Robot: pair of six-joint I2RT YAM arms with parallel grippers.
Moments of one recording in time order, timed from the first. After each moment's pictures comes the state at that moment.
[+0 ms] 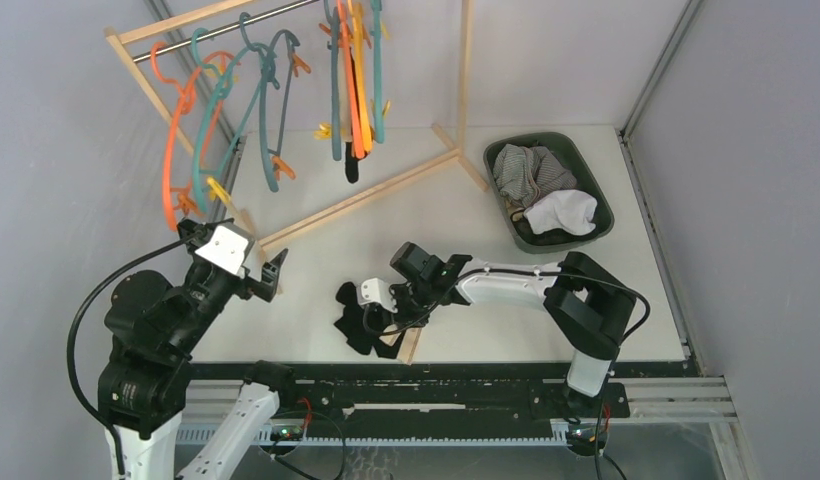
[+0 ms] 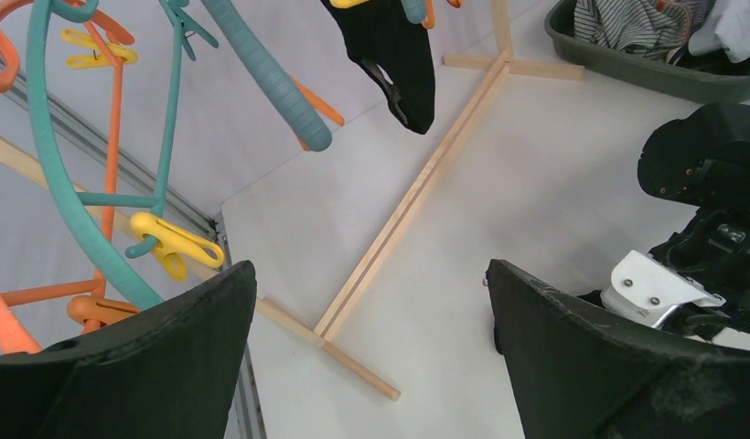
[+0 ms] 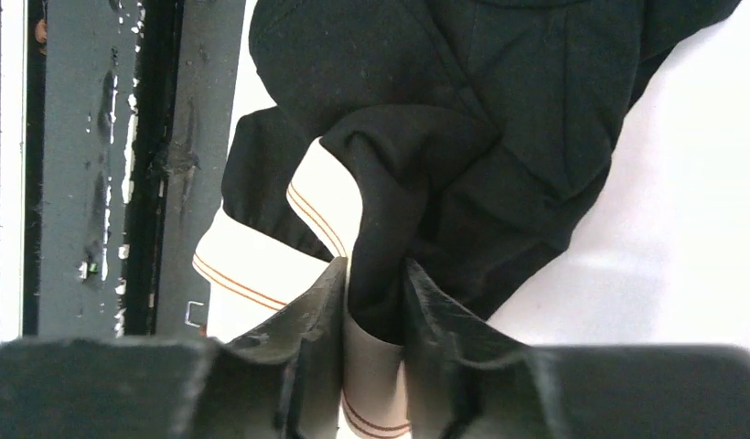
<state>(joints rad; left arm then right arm) -0.24 0.53 1.26 -0.83 0.14 0.37 1.02 1.77 1.10 -0.35 -0.47 -0.58</state>
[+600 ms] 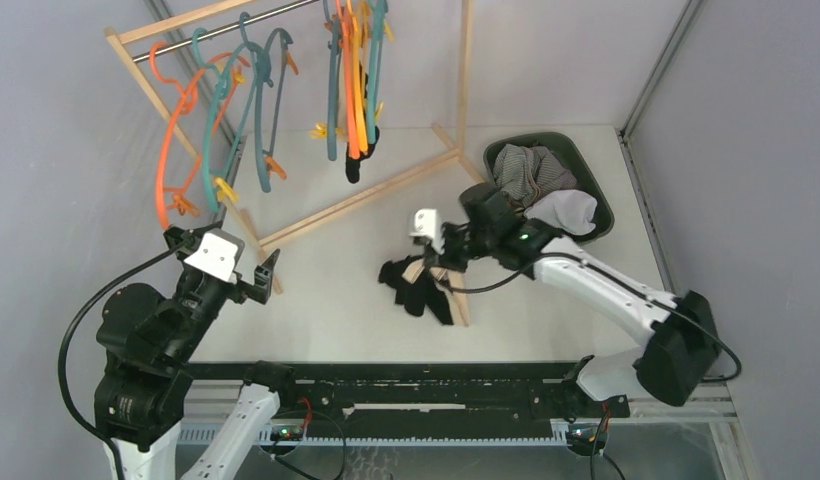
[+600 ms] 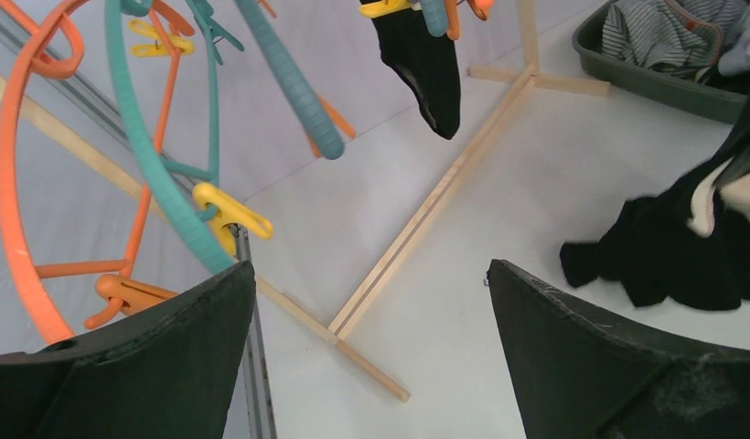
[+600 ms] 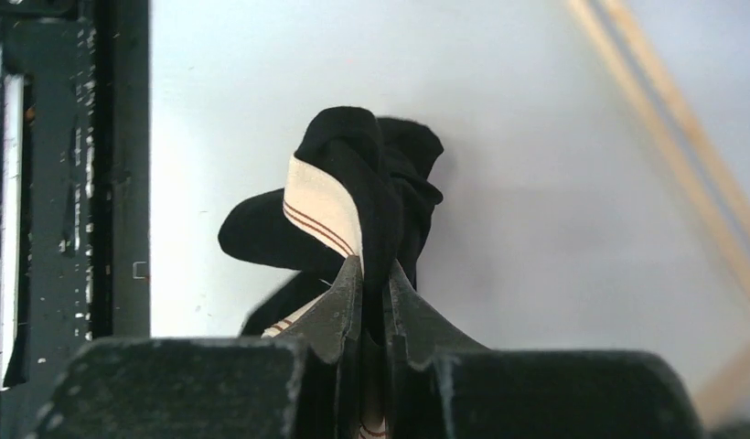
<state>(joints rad) -0.22 0.49 1.26 -0.82 0.12 0.36 0.78 1.40 1.13 -0.47 -0.53 -0.60</state>
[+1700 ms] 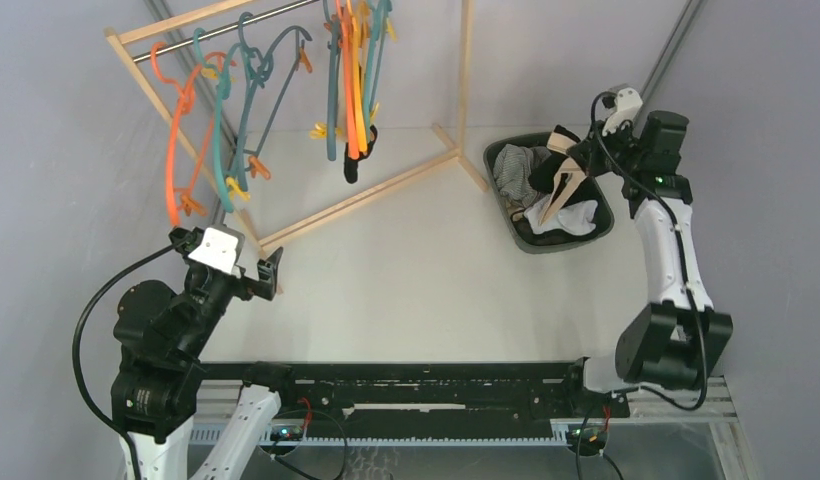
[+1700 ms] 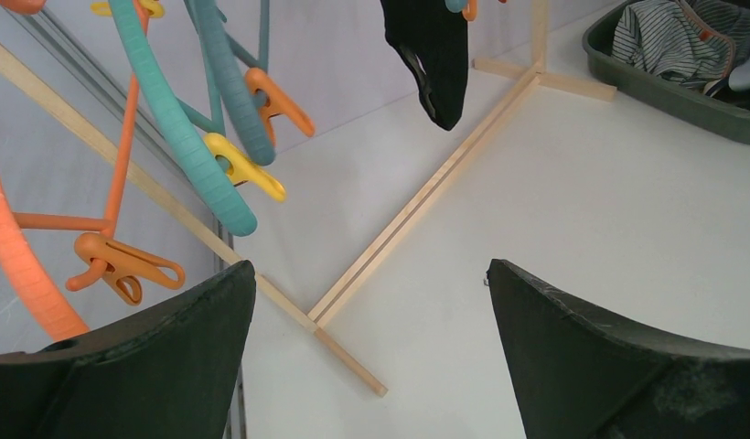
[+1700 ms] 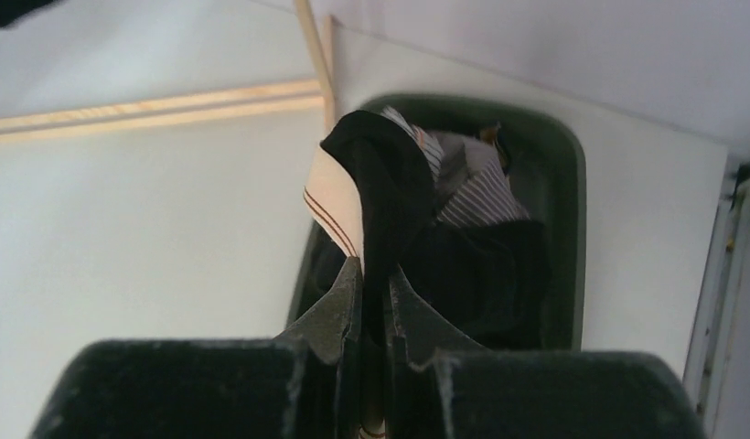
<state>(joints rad) -0.17 0.46 1.17 -0.77 0.11 0.28 -0.20 1.36 1.34 -0.34 -0.65 -0.15</state>
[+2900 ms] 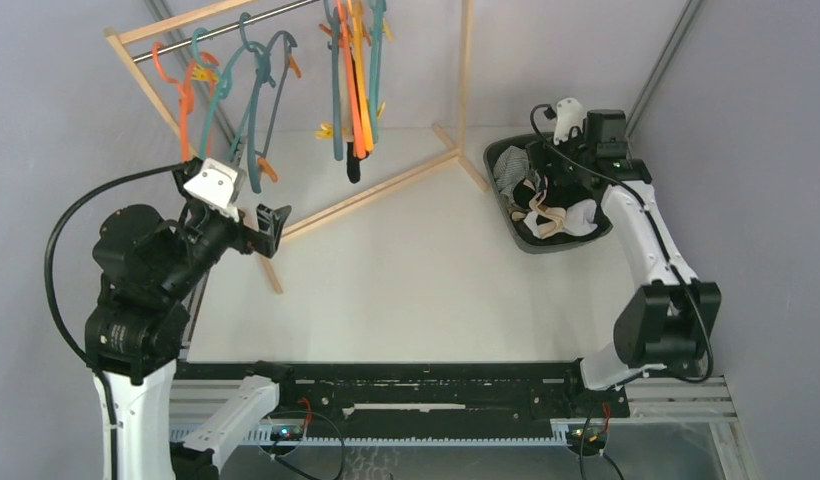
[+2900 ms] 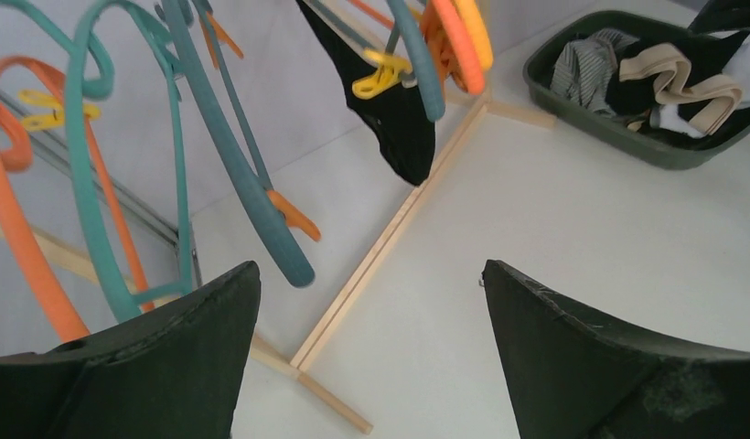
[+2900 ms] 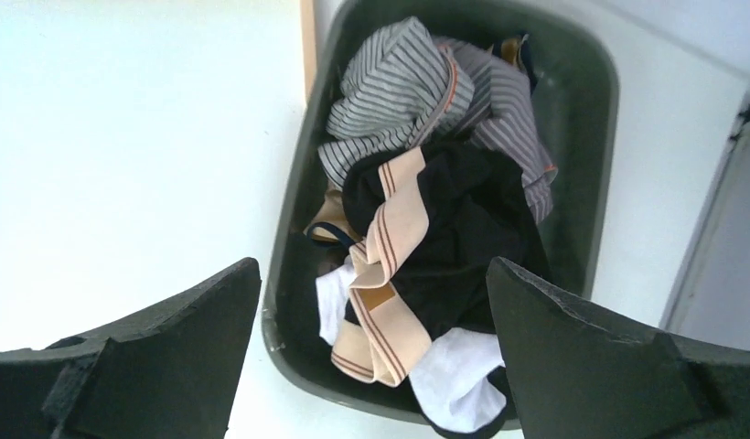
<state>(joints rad) -0.19 0.79 1.52 -0.86 0.21 0.25 0.02 1.55 1.42 -0.54 -0.29 -0.30</state>
